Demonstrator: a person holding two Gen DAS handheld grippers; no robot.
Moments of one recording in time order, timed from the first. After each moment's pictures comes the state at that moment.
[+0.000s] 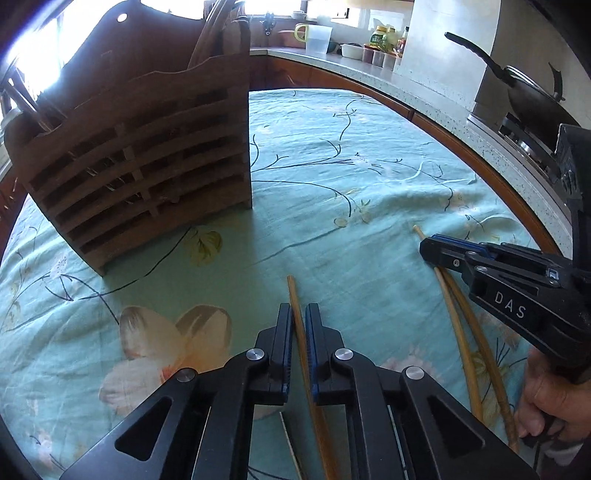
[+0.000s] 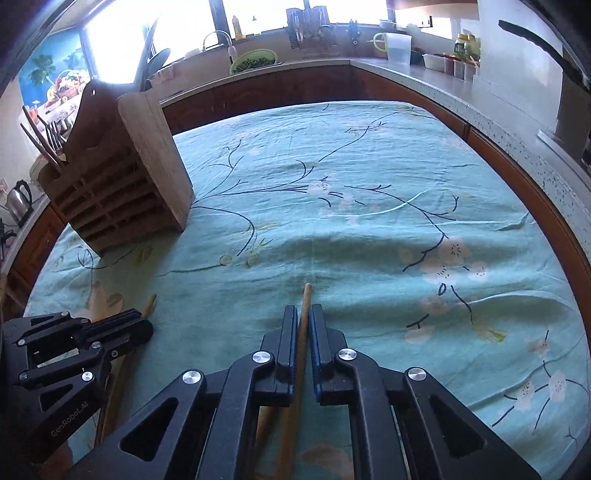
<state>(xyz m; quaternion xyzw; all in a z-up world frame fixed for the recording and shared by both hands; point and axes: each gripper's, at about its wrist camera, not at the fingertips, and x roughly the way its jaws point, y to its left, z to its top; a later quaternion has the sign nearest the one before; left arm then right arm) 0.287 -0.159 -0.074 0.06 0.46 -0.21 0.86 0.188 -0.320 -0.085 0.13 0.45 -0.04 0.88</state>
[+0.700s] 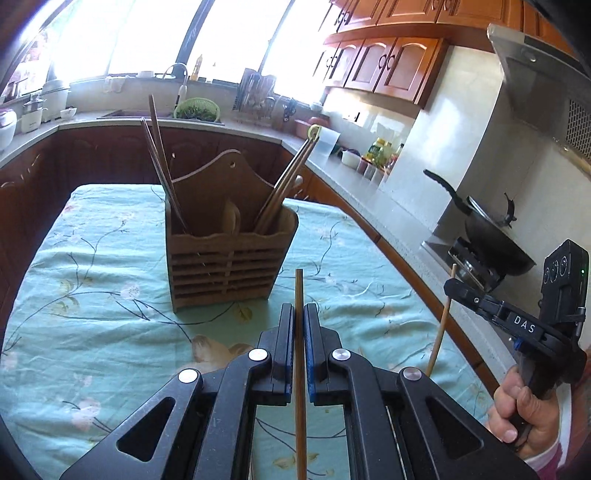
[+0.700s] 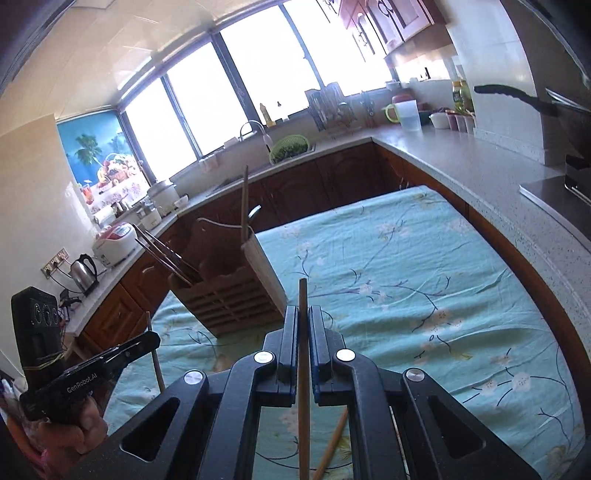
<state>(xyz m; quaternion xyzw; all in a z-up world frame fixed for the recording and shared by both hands) 0.198 -0.051 0.026 -0.10 0.32 -0.23 0.91 0.113 -0.314 0.056 0.19 0.28 0.02 0.94</state>
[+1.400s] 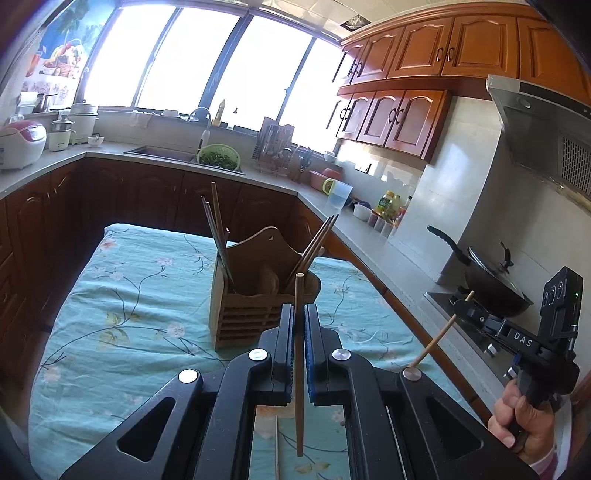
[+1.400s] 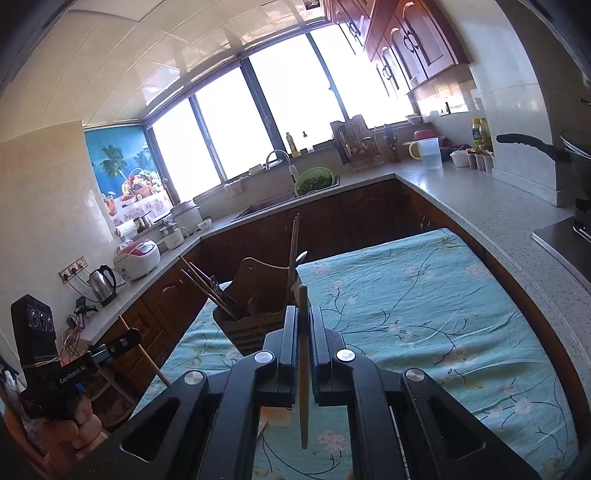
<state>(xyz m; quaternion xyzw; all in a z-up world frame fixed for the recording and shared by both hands) 0.135 0.011 0.059 -0.13 0.24 -0.20 0.94 0.109 -0.294 0.091 0.18 0.24 0.05 0.95</state>
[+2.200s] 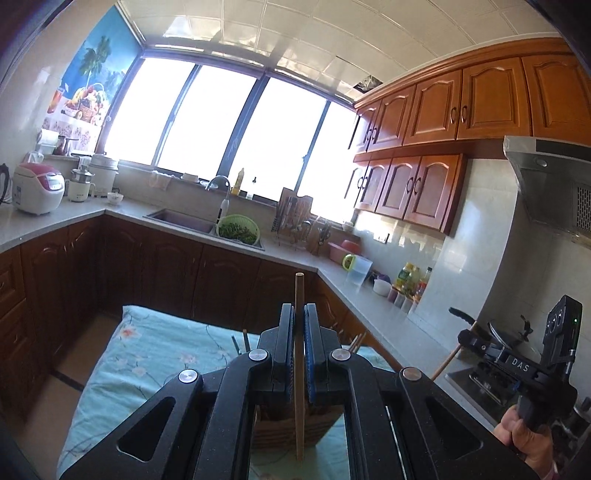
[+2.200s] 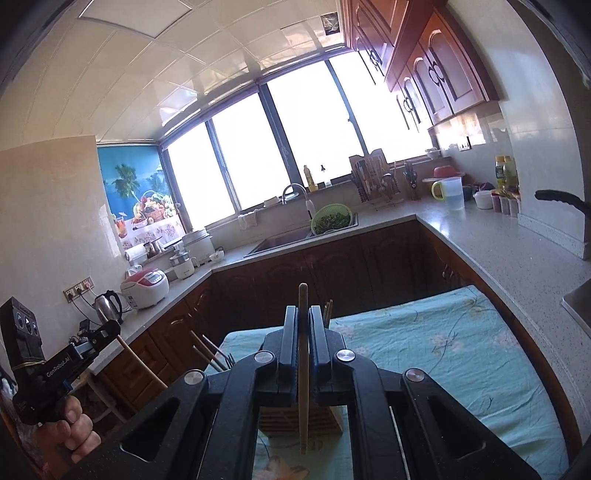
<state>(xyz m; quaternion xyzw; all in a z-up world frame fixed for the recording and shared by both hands) 0.184 0.034 0.117 -0.14 0.12 -0.15 0.97 0.193 -0.278 0.159 0.16 0.16 0.06 0.97</state>
